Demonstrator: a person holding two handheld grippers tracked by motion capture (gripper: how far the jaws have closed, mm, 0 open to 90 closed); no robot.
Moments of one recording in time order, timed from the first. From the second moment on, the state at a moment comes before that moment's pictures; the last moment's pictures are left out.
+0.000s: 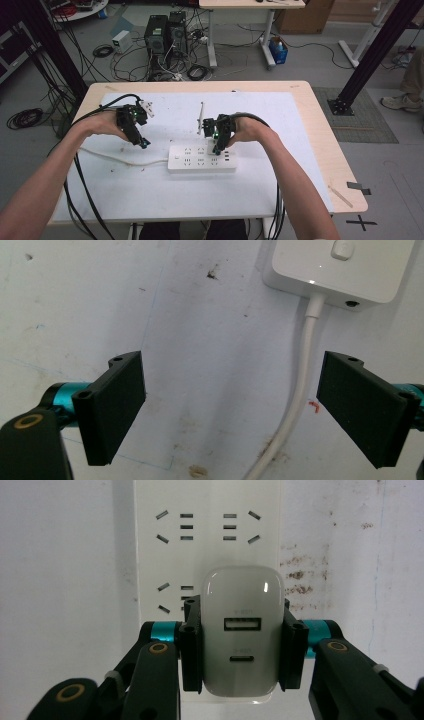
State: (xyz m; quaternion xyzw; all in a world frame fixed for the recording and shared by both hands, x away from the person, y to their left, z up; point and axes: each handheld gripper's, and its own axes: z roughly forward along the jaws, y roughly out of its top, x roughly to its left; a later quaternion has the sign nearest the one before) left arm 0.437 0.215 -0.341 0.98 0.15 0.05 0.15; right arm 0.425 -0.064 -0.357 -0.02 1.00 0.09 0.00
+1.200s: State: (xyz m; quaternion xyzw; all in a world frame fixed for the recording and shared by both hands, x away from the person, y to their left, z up) left arm 0.430 0.225 -0.338 0.97 0.17 0.05 0.16; right arm 0.422 -0.064 -0.367 -0.02 0.99 0.10 0.02
